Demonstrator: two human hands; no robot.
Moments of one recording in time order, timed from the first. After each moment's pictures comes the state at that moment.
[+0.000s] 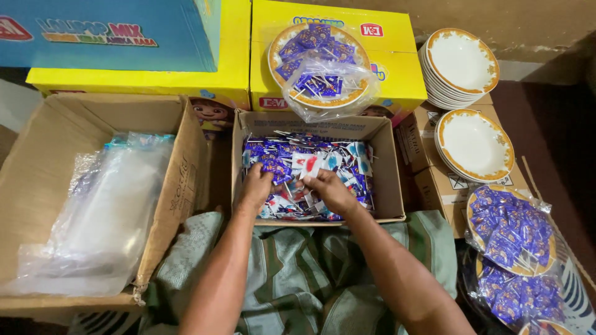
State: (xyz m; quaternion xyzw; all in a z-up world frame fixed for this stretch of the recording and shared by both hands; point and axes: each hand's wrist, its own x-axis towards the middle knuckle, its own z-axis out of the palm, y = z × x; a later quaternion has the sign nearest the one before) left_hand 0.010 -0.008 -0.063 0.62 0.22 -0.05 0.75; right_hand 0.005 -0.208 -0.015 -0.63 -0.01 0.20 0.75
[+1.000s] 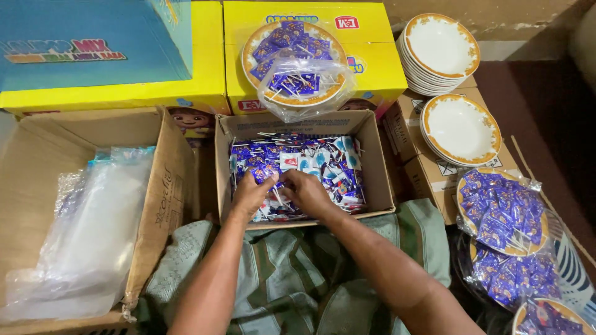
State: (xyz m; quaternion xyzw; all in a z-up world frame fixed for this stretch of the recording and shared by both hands) left_hand 0.015 -0.014 -0.069 0.67 0.19 -0.07 0.71; right_hand -0.001 -0.200 -0.024 -0.88 -0.21 0.00 0.43
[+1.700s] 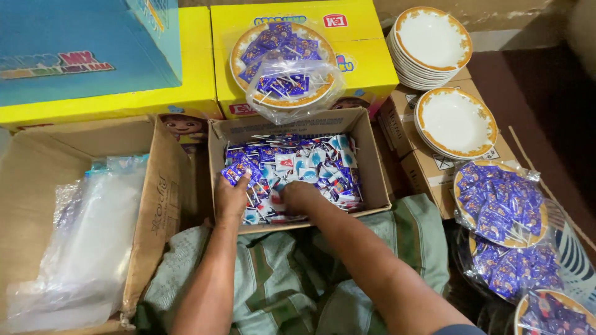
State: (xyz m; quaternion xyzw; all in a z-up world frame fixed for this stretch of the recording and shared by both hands) left_hand 0.001 -0.012 -0.034 0.63 0.26 0.14 0.72; right_hand 0.037 -0.186 -0.083 -0.93 -0.23 0.28 0.05
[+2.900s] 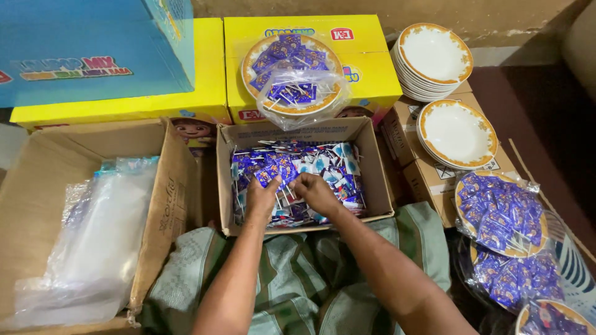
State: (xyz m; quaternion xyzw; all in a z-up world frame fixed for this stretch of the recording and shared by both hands) left_hand 0.013 -0.035 -0.083 0.62 0.25 0.05 0.74; right_hand 0.005 -0.216 -0.010 -0.78 -0.05 0.13 0.60
